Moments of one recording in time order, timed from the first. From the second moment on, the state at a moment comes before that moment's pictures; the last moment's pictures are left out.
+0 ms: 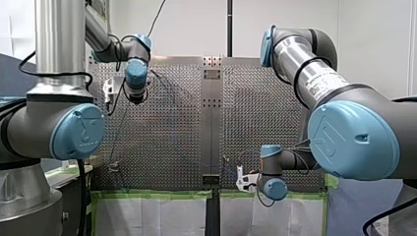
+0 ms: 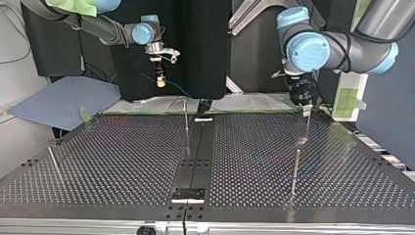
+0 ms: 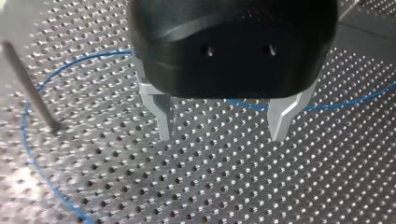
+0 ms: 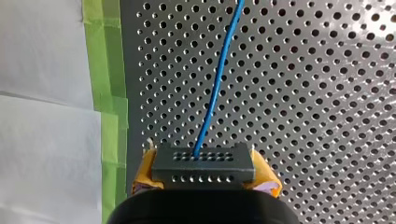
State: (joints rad) left arm -0.16 -1.55 -1.96 -3.04 -2.03 -1.73; right arm 2.03 -0.62 1.91 -1.14 1.57 1.53
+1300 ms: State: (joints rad) left arm -0.16 -1.47 -1.60 -3.39 -1.83 -1.57; right arm 2.03 -0.62 1.91 -1.14 1.54 1.55
